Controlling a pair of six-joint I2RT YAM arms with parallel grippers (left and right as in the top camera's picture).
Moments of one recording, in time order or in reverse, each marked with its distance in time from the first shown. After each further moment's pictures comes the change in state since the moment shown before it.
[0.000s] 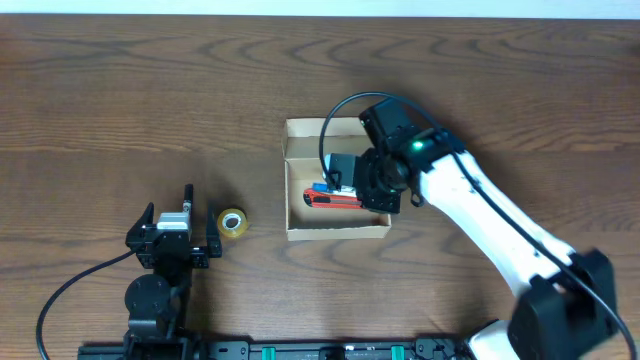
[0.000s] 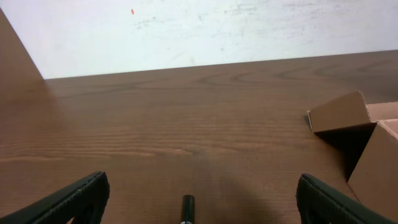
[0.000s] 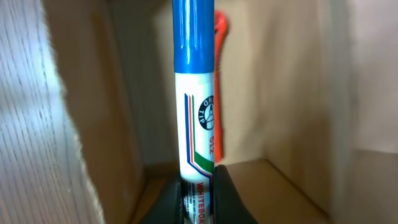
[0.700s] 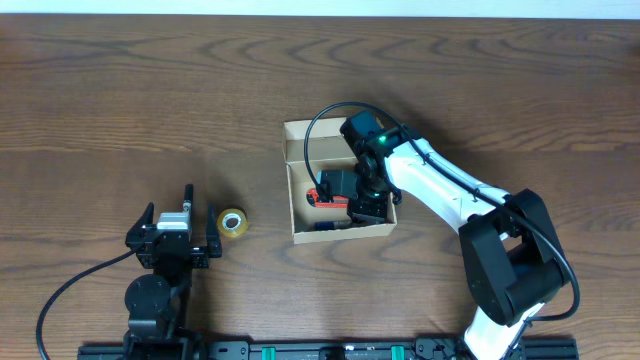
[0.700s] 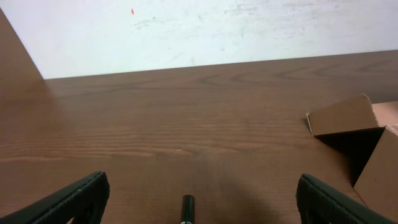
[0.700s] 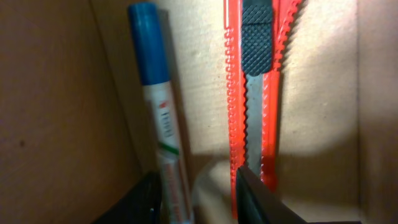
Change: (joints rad) left arm 0.000 0.000 0.000 0.000 0.000 0.000; right arm 0.014 0.246 0.003 0.026 -0.008 -0.010
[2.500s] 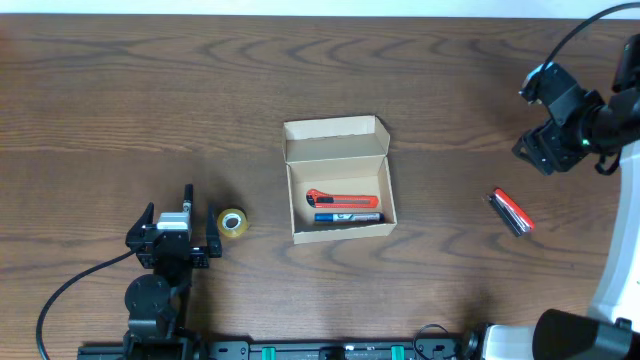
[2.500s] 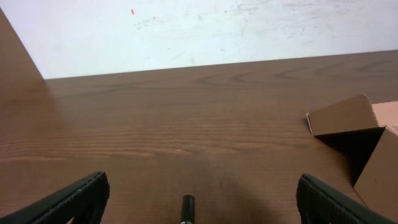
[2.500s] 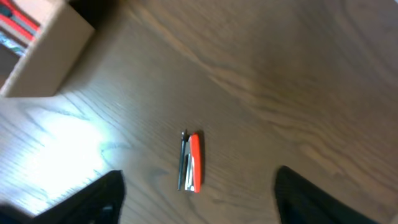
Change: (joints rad) left arm 0.000 0.000 0.000 0.000 0.000 0.000; right arm -0.813 -0.335 0.476 -0.476 -0.014 -0.004
